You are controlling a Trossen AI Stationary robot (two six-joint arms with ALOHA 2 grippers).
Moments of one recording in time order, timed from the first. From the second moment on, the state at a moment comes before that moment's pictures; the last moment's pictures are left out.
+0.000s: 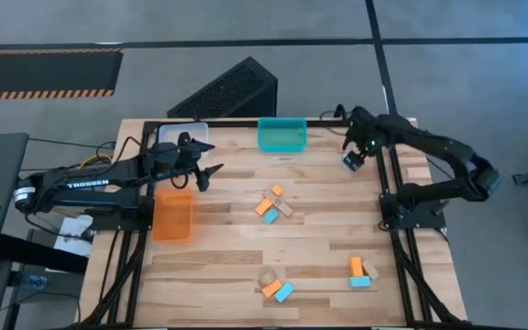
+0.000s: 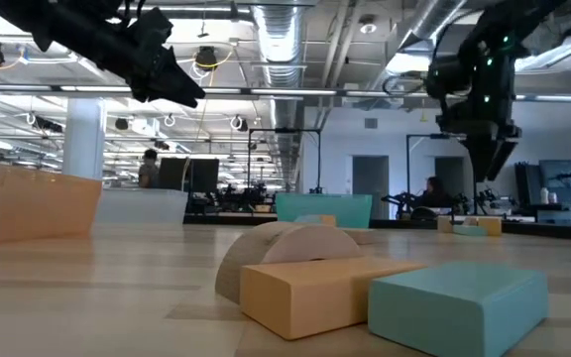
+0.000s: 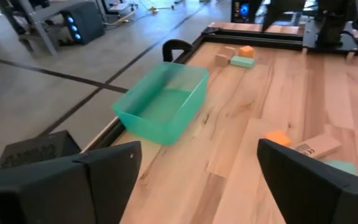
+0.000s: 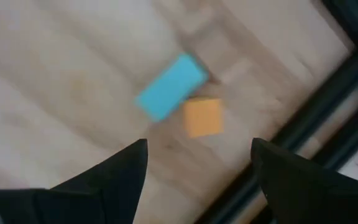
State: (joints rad) left arm 0.31 0.84 0.51 -0.02 -0.16 0.03; right arm -0.85 1.26 0.87 -0.99 0.13 -0.02
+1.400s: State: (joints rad) left arm 0.35 0.84 0.51 -0.07 -0.14 0.05; right arm -0.91 1.68 0.91 -0.93 0.12 -0.23
